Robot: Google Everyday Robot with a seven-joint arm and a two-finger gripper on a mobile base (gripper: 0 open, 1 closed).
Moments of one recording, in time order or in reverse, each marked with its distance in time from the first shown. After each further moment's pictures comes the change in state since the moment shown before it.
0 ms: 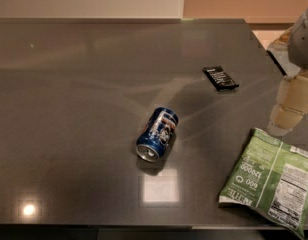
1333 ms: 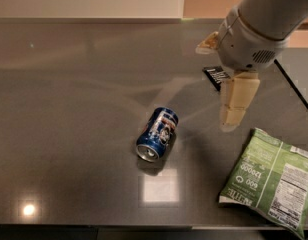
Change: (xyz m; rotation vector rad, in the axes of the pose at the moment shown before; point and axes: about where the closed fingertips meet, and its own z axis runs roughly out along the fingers) arm -0.095 0.009 0.039 -0.081 -0.111 -0.377
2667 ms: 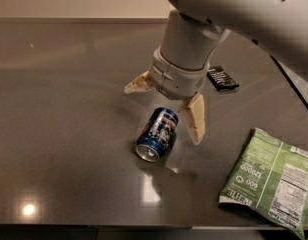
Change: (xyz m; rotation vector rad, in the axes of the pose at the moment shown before) arm -0.085 0.019 0.079 -0.163 -0.057 -0.753
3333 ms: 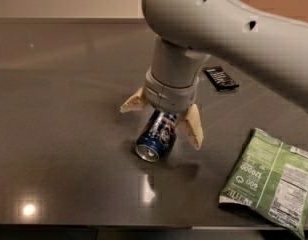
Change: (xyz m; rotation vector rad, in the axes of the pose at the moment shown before) arm -0.002 0.007 0.032 -0.070 0.030 -0.173
